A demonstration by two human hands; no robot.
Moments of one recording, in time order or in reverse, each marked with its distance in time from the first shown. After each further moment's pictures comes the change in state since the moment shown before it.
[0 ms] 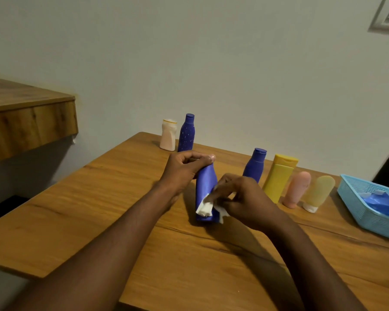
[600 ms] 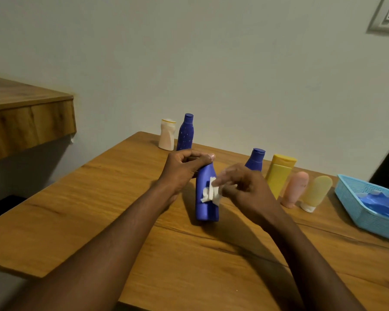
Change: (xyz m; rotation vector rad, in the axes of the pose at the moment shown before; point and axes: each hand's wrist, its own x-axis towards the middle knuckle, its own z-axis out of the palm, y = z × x) left_hand -0.001 0.002 -0.001 0.004 0.006 0.011; right_hand -0.001 -0.003 0.000 0.236 0.216 0.139
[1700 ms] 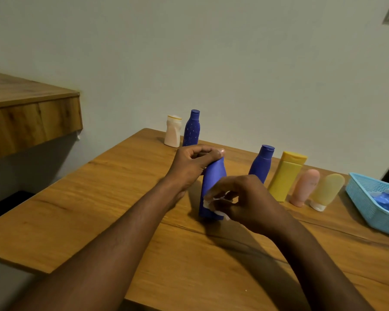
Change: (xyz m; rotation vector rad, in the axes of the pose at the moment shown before) left_hand -0.003 0.009 0.003 -0.001 -0.048 -0.002; right_hand -0.007 -0.016 0.009 -0.300 -0.267 -0.205
